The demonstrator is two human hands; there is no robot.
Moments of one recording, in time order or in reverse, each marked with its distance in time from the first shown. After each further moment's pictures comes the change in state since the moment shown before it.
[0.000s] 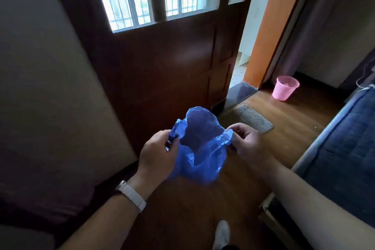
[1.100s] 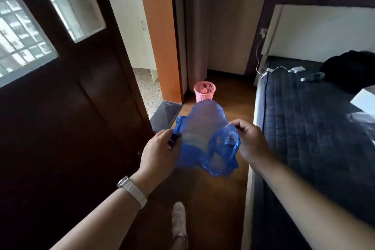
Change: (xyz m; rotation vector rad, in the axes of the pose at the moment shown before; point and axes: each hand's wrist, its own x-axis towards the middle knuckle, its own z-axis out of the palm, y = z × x) left_hand 0.382 0.190 0.478 -0.123 -0.484 0.365; right_hand 0.353 0.102 -0.388 -0.113 0.651 0.122
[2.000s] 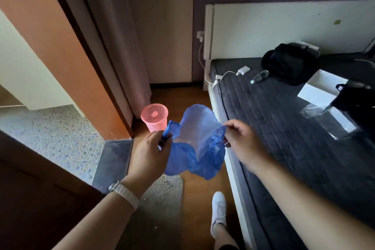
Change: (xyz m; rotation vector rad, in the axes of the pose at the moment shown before) left_hand 0.418 -0.031 0.222 -0.148 -0.230 0.255; right_hand 0.367 0.060 -0.053 -0.014 0.335 0.170
